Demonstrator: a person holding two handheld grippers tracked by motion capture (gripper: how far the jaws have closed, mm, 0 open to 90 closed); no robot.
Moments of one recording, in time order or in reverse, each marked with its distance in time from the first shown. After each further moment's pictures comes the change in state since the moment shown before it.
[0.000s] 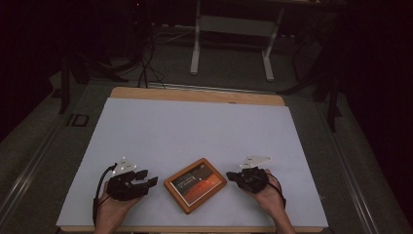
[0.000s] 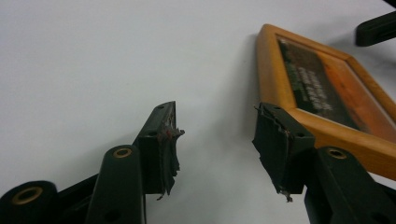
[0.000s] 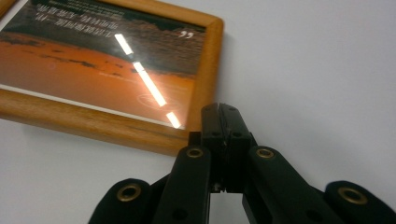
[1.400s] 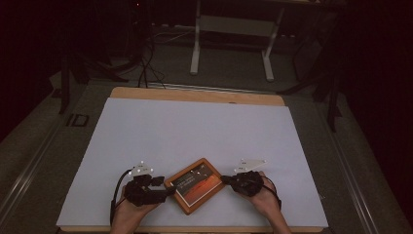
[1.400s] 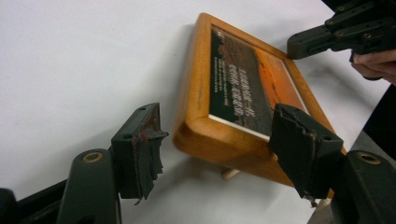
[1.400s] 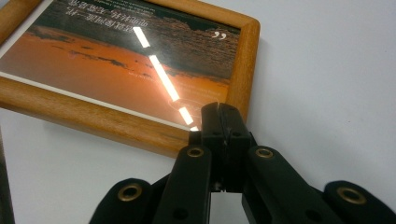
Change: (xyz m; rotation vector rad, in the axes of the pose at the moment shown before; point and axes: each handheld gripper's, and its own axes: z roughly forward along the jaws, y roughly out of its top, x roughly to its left) left arm -0.033 0.003 0.025 0.046 -0.170 -0.067; right arm 0.012 -0.001 0.010 -0.013 0.059 -0.051
